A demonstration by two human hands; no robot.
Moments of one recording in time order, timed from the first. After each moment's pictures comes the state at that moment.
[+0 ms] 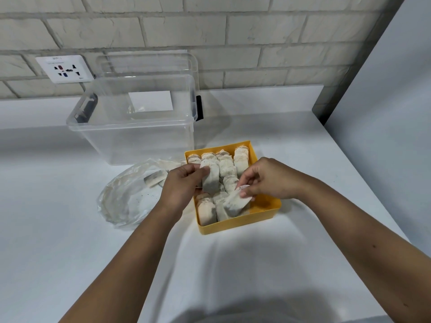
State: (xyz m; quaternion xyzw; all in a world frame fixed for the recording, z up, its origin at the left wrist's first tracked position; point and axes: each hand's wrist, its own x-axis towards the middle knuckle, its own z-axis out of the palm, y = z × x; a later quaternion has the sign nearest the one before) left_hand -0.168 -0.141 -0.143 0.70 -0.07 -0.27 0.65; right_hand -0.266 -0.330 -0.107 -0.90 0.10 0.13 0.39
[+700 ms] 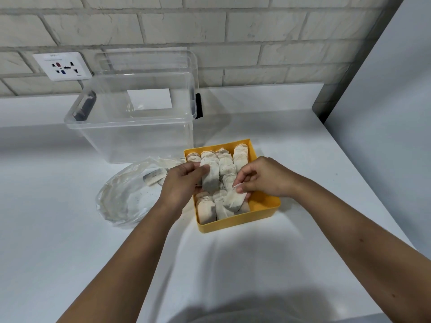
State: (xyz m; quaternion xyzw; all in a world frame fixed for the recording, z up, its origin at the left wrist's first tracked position) left_hand -0.165 -0.141 -0.148 0.71 -0.07 -0.27 0.65; right_hand -0.260 -0.333 -0.124 -0.89 0.11 0.11 0.43
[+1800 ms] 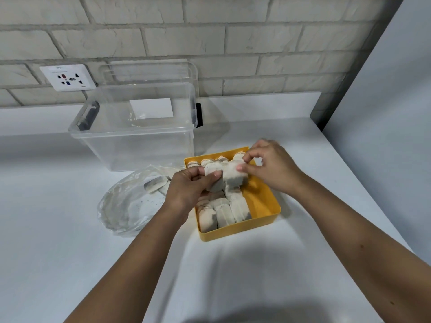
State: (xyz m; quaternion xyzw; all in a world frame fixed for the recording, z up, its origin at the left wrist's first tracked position) left_hand -0.169 -0.150 -0.139 0.68 -0.07 -0.29 0.67; right_hand -0.249 -0.342 -0.112 -0.94 0.13 -0.14 0.27
